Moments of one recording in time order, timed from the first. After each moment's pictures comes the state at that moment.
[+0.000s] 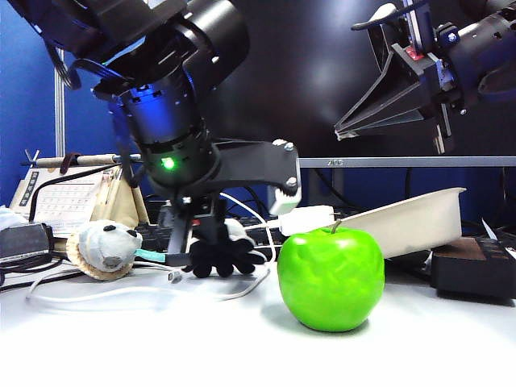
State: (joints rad) left arm -0.80 1.72 0.94 0.00 -0.43 1.04; right arm 0.23 1.36 0.84 -0.17 -0.93 0.08
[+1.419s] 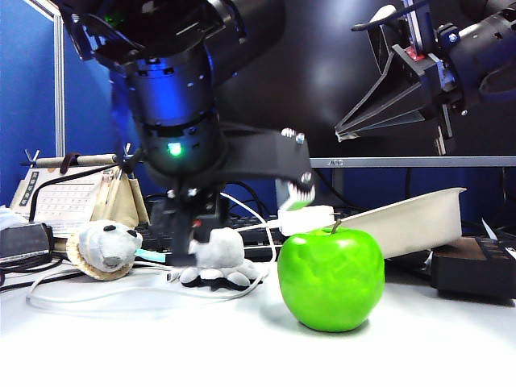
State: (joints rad) left arm -0.94 1.68 0.94 -0.15 -0.65 0.87; right arm 0.23 1.36 0.84 -0.19 -0.94 0.08
